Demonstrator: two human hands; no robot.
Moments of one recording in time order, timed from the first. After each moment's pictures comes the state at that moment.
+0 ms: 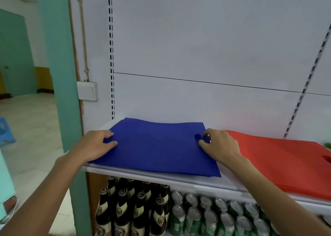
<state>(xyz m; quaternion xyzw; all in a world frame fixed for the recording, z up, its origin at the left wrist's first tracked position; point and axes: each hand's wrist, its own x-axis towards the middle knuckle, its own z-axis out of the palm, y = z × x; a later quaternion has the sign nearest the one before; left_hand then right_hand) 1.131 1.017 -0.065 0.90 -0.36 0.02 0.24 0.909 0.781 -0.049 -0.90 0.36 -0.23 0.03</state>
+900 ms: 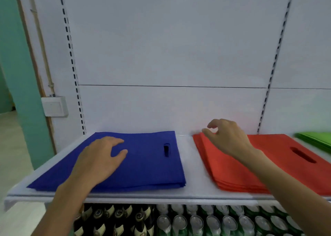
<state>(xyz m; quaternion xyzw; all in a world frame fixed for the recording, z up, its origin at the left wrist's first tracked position) 1.057 0.966 -0.046 0.87 -0.40 0.13 0.26 0.866 0.735 -0.023 -0.88 0.37 -0.30 0.05</state>
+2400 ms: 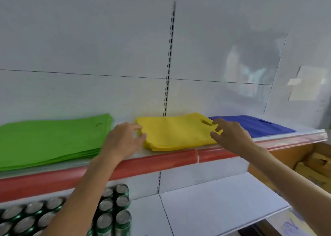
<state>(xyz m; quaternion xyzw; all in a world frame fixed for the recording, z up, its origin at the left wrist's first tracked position) 0.283 0.367 -0.045 0.75 -0.58 0.04 0.32 0.026 0.244 -0.036 -0.81 0.53 -0.26 -0.01</state>
